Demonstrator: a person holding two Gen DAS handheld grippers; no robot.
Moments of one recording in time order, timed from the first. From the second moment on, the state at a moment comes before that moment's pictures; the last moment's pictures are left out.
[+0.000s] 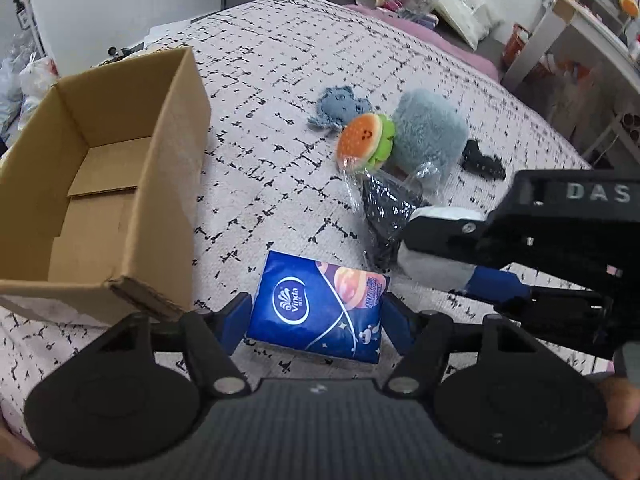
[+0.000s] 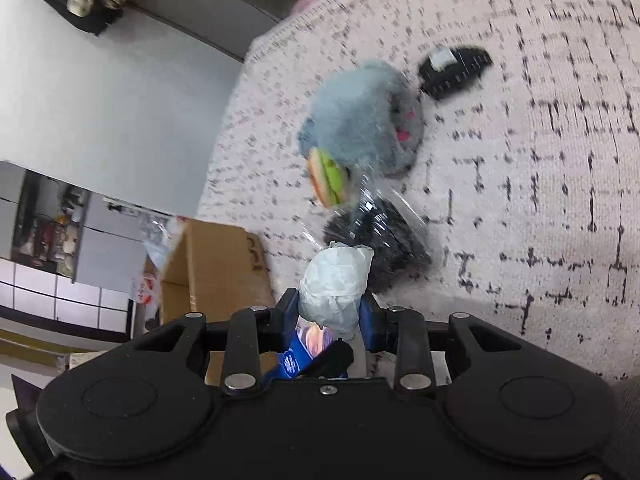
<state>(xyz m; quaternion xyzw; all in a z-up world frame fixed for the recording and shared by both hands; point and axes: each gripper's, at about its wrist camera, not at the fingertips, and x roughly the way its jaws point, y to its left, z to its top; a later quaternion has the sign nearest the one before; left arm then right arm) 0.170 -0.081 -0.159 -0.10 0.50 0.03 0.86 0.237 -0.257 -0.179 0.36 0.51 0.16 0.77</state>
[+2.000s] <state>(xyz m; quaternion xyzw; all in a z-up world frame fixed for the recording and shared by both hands) 0.117 0.143 -0.090 -0.30 0.38 0.17 0.86 0.210 -0.073 -0.098 0.20 0.48 0.25 0.81</state>
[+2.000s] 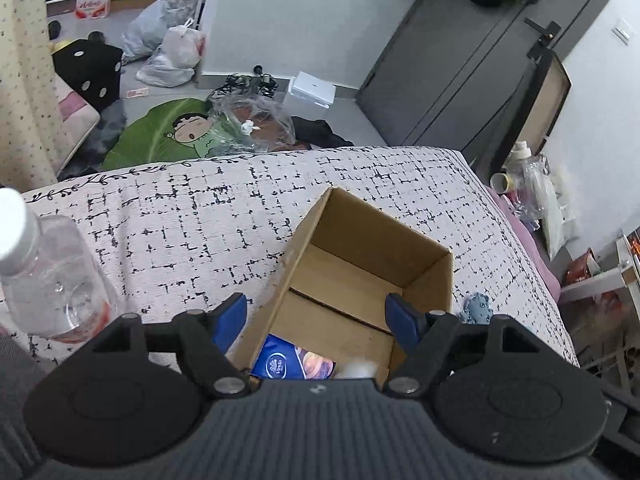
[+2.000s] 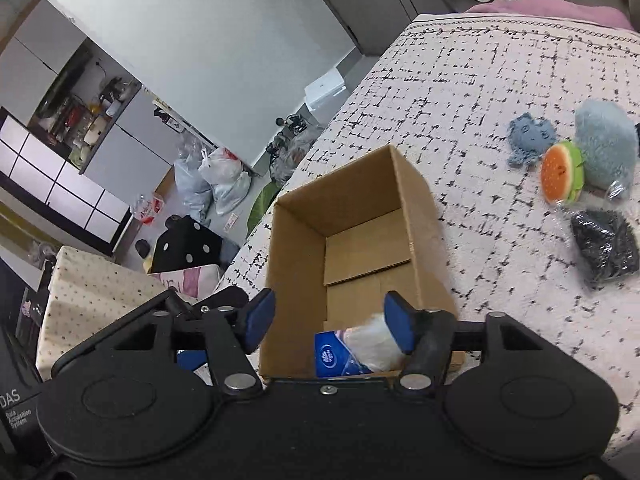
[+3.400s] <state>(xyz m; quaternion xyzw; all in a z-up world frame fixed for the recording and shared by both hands) 0.152 -0.016 -0.052 -0.15 0.42 0.12 0.89 0.209 -0.282 -0.106 0.27 0.45 0.13 0.84</state>
